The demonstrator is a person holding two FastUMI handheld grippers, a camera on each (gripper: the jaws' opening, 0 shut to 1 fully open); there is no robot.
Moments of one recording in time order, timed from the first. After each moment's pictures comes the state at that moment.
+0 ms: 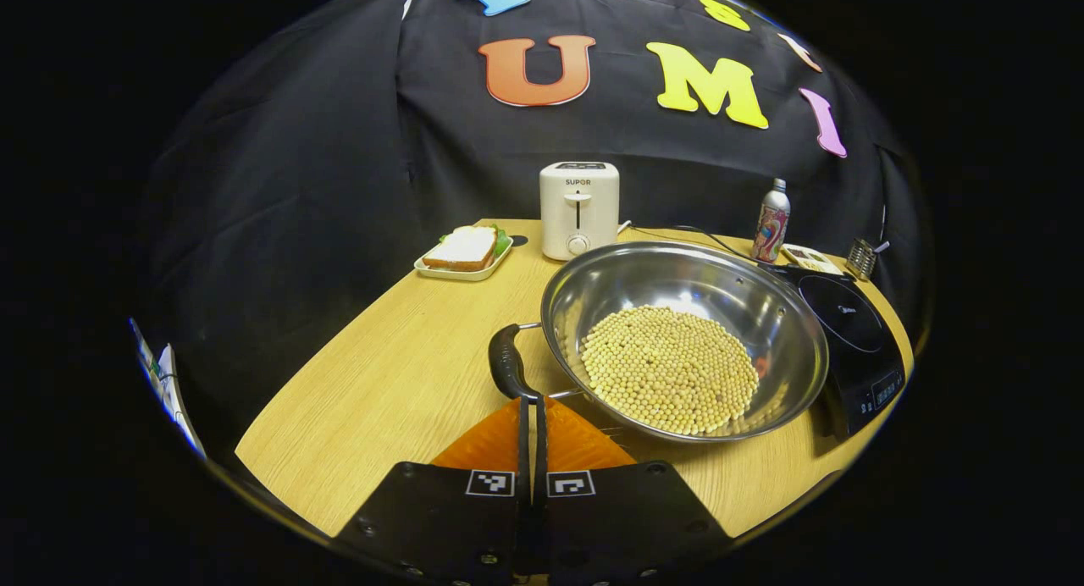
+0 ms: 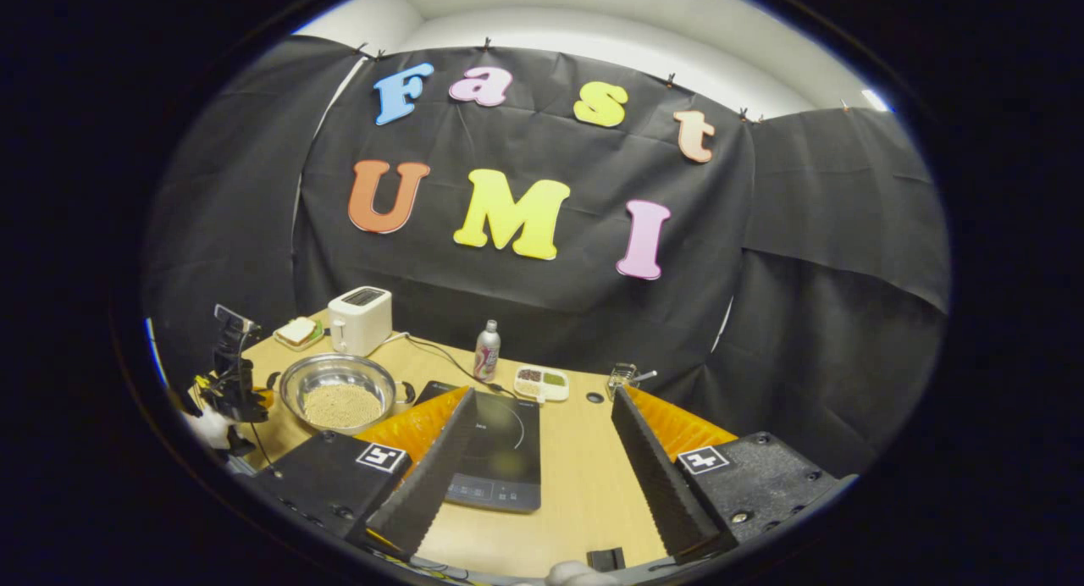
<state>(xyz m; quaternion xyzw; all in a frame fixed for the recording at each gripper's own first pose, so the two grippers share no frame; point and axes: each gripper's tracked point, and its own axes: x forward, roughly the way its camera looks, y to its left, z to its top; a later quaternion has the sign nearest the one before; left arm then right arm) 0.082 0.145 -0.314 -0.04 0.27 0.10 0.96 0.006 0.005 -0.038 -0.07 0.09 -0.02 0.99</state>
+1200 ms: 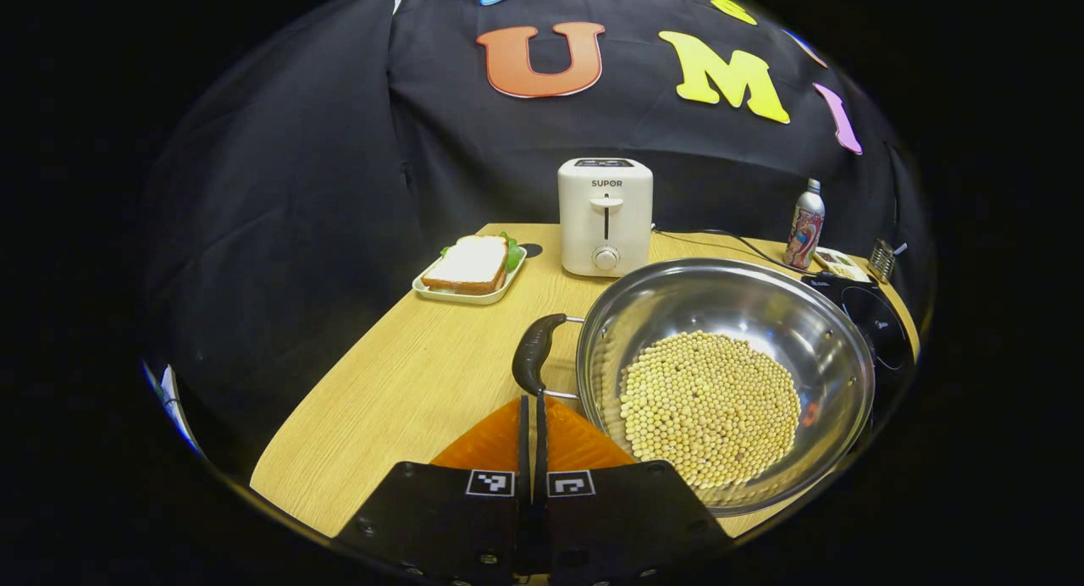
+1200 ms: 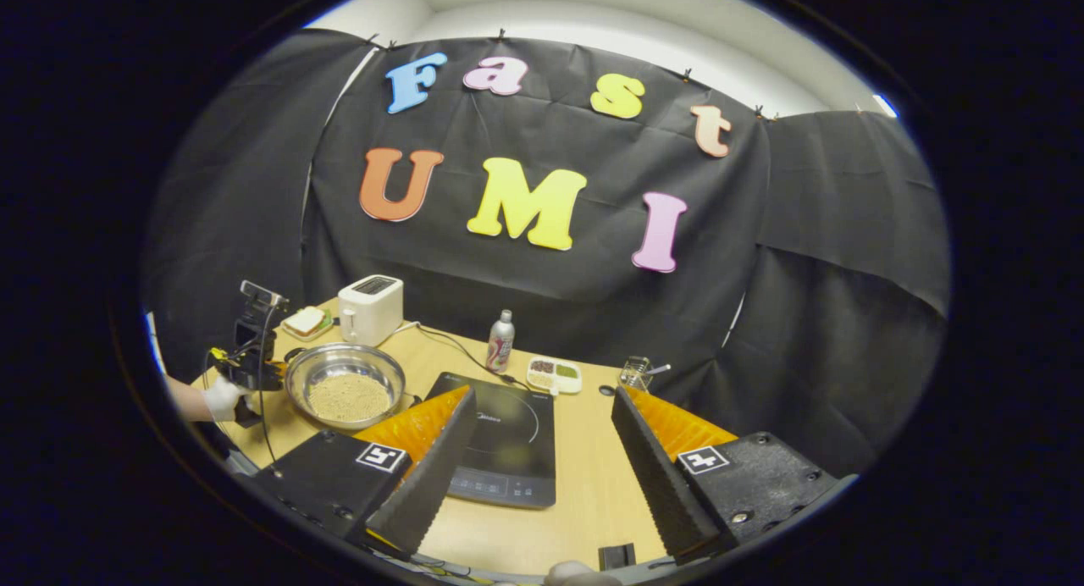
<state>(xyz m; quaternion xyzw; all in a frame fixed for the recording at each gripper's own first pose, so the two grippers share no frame) 0.139 0.192 -0.318 -0.02 0.28 0.12 0.95 0.015 0.034 -0.054 -0.07 0.11 0.00 0.99</state>
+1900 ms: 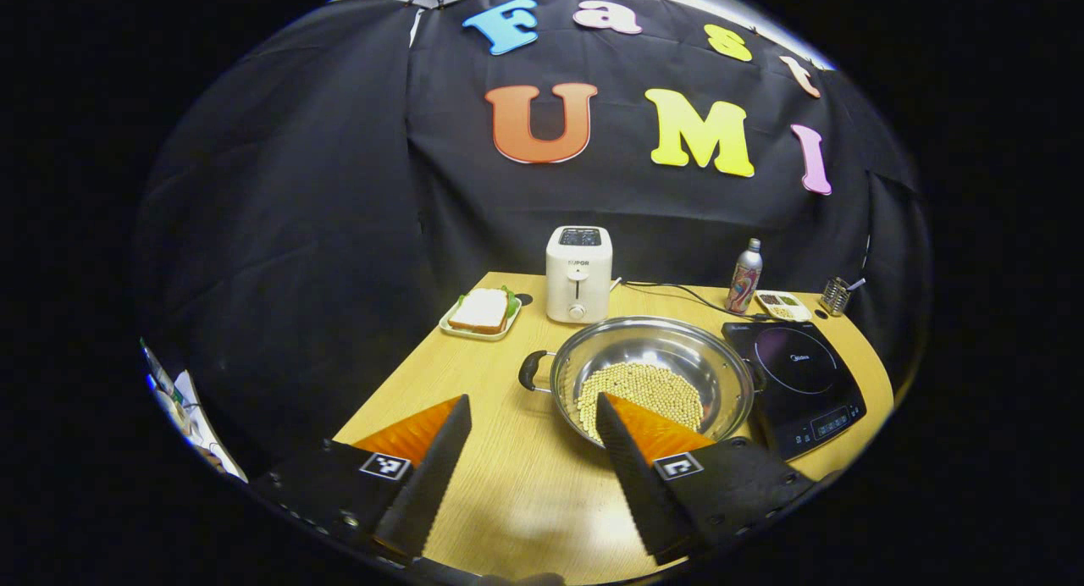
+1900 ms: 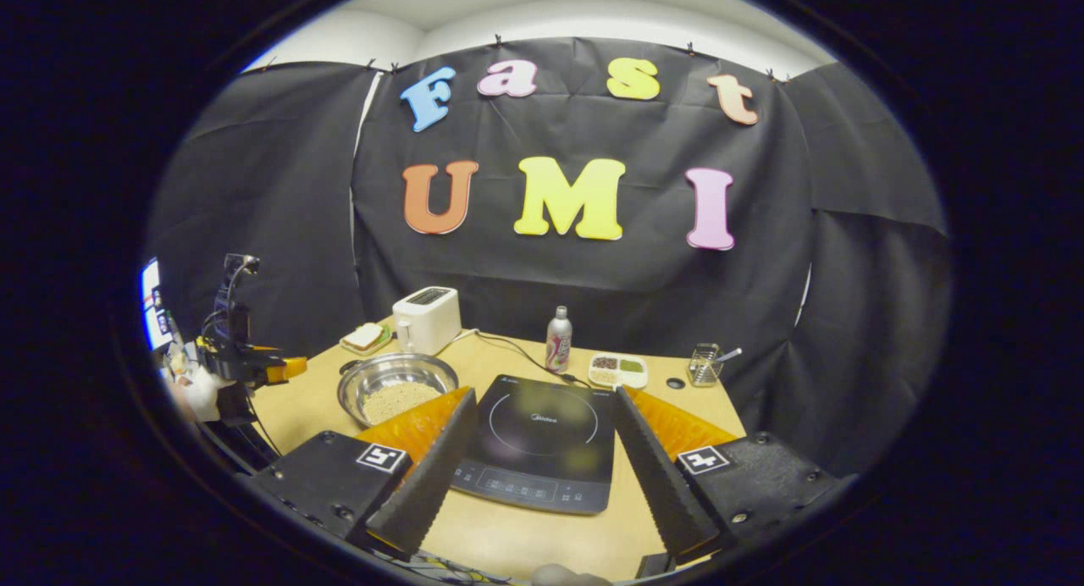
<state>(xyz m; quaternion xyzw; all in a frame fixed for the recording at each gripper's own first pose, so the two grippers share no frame) 0.038 0.155 -0.188 -0.02 0.22 0.08 0.97 0.041 0.037 -0.094 0.00 0.12 0.12 0.98</state>
